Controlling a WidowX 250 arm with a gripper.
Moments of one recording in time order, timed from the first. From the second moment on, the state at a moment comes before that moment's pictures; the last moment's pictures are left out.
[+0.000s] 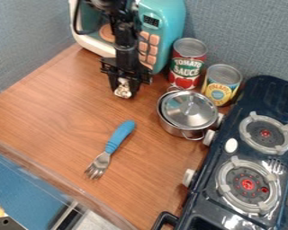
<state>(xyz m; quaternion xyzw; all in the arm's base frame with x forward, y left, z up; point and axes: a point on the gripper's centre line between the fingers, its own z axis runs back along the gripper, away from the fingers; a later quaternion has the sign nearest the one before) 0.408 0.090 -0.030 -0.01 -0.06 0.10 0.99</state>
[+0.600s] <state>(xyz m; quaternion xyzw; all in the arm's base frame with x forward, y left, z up) 0.408 0.080 -0.029 -0.03 -0.05 0.09 0.99</state>
